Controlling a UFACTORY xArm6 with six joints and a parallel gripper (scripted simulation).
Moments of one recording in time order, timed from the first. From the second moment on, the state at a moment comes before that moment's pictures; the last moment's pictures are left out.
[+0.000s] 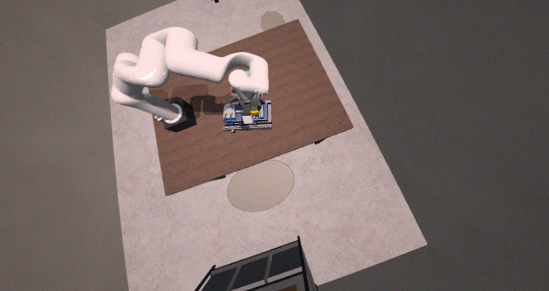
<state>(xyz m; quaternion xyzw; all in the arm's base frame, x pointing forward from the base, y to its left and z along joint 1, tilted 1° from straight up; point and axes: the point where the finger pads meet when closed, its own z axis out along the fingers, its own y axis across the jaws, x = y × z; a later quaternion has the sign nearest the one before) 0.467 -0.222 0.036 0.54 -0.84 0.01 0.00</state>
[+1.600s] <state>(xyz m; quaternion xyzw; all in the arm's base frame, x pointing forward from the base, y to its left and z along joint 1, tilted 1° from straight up) 0.467 -0.222 0.032 0.54 -0.84 0.01 0.00</state>
